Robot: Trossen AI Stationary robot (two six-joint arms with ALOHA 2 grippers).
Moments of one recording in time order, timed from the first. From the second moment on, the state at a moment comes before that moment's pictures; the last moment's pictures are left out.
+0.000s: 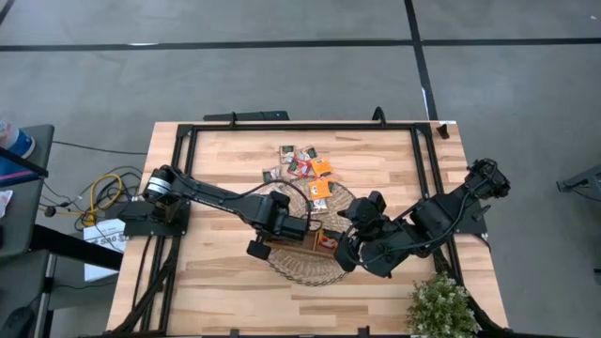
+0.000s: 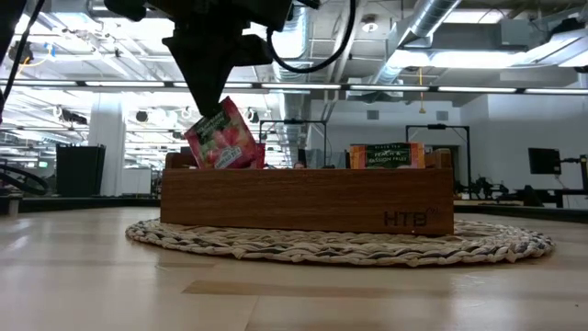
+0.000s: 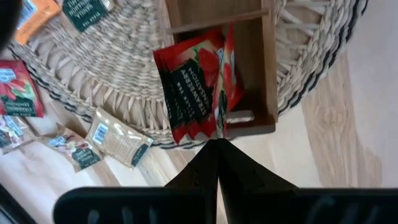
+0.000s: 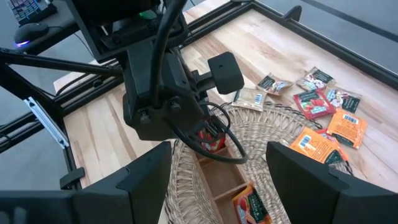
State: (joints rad) left arm -0.24 1.93 1.70 -1.34 -0.17 0.12; right arm 0.59 1.66 1.88 -1.17 0.72 0.95
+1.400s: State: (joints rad) left arm -0.24 1.93 1.80 -1.34 -0.15 0.12; right arm 0.60 1.66 1.88 -1.17 0.72 0.94
